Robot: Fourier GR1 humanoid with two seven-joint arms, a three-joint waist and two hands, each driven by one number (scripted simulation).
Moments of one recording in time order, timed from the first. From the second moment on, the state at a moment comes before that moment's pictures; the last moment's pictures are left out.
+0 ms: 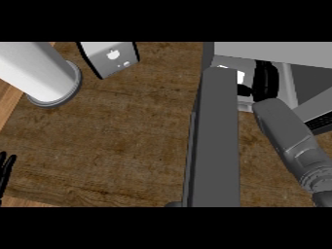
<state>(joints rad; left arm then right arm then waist) 0.39 0.13 0.25 -1.84 0.24 -0.37 -0.35 -1.02 -0.21 -0.09 -0.06 0.16 -0.81 -0.71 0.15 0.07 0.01</state>
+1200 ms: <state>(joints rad) 0.39 0.12 0.25 -1.80 0.20 -0.37 -0.40 -0.99 -0.18 -0.11 -0.08 0.16 -0.74 -0.75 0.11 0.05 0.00</state>
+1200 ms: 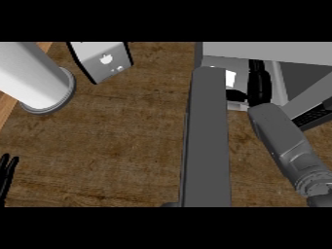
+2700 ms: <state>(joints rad) 0.53 0.03 0.02 -1.95 0.11 -0.45 -0.35 -0.65 -0.06 -0.18 -0.25 0.02 -0.10 -1.02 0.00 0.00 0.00</state>
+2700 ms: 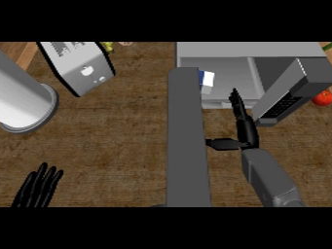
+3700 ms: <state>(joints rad) 0.22 0.00 -0.20 -1.78 -0.16 -0.35 -0.24 -0.05 -0.15 -0.11 -0.97 -0.14 0.21 -0.90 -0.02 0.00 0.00</state>
